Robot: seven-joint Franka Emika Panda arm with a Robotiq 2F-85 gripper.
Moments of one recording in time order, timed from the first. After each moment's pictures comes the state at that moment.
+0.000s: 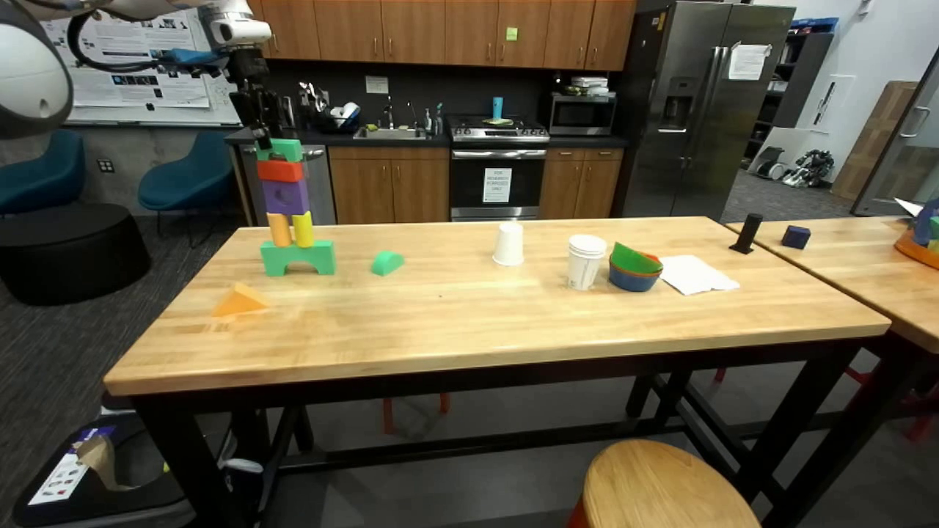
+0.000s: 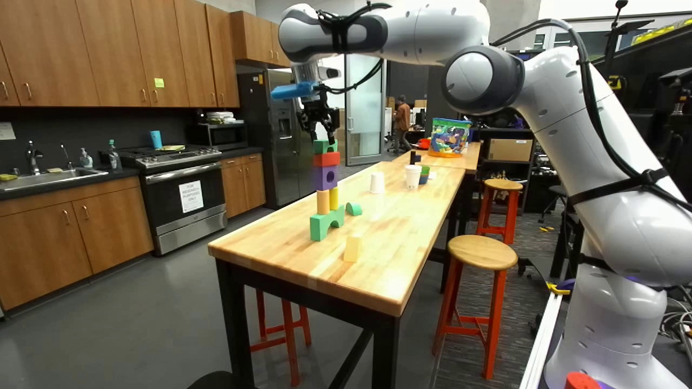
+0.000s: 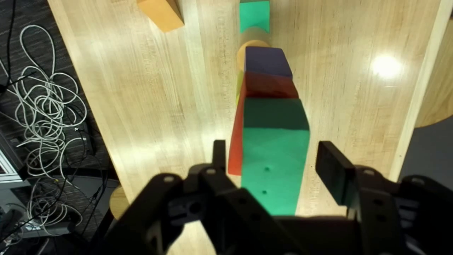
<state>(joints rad) 0.06 0.59 0.00 -0.85 -0.21 1.41 1.46</state>
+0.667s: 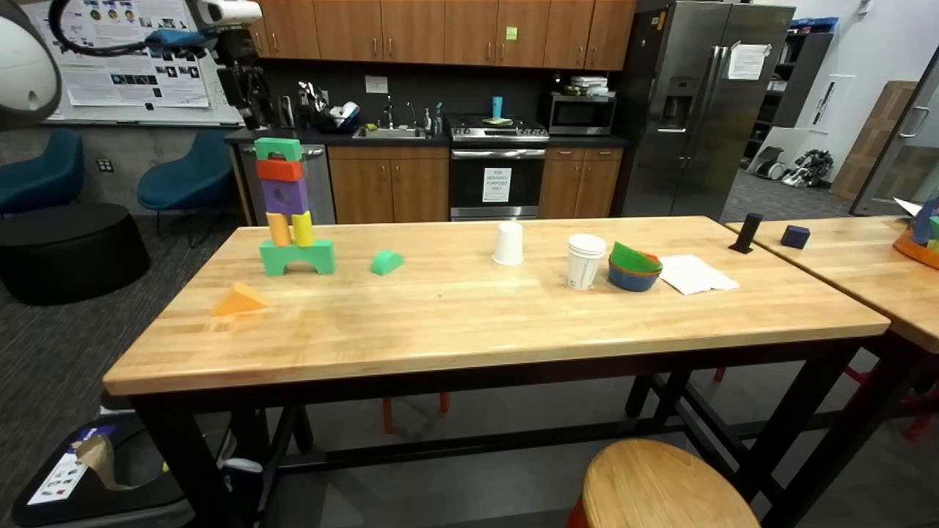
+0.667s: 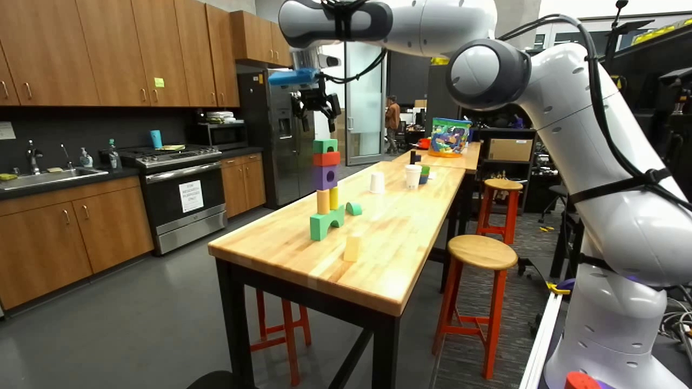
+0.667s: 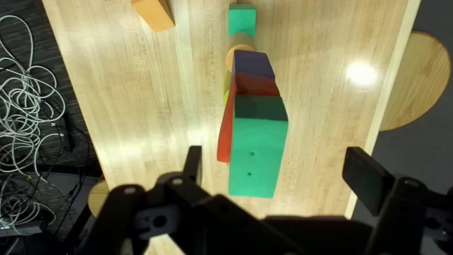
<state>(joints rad) 0.06 0.56 0.02 -0.83 -0.21 1.42 1.41</state>
